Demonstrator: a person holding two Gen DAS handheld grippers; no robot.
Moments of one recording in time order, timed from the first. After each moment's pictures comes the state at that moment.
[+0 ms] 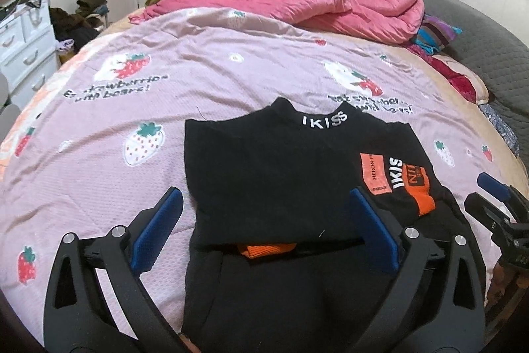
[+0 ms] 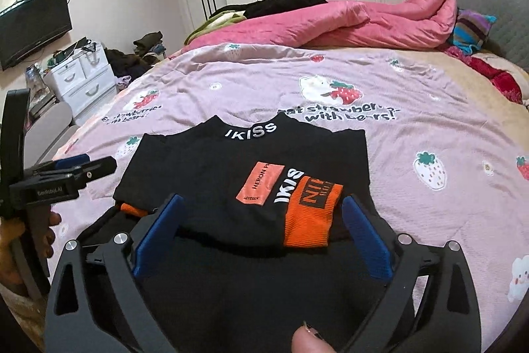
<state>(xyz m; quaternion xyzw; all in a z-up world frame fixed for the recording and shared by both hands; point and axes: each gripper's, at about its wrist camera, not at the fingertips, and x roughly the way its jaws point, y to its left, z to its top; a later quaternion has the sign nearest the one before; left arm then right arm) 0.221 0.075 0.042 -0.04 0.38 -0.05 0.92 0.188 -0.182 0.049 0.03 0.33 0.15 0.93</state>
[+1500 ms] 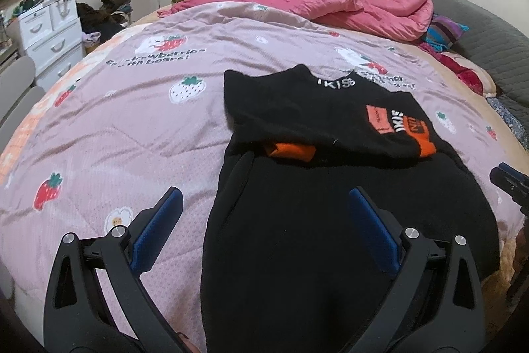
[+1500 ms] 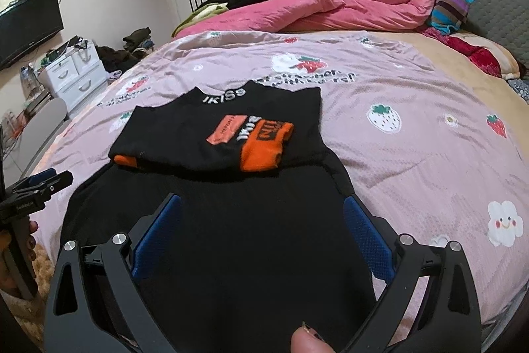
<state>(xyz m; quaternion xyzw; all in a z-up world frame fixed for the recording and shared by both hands) 0.117 0.089 0.013 -0.03 0.37 -0.01 0.93 0.114 -0.241 0.024 0.04 0.36 0.12 0.93</state>
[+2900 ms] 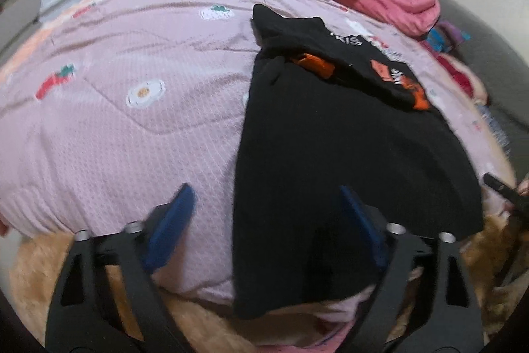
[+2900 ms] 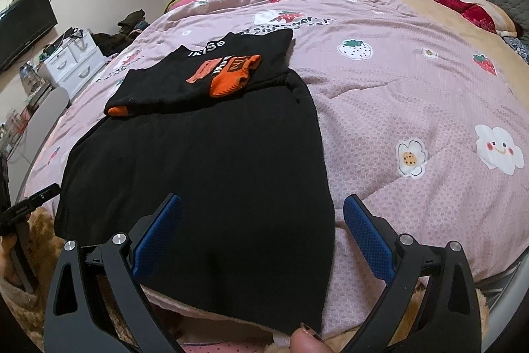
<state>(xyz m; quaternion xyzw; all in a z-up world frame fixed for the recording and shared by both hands) 0.038 0.133 -0.035 -0.13 0.43 -0.03 0.90 0.064 -0.291 -0.013 0.07 0.42 0.13 0.90</state>
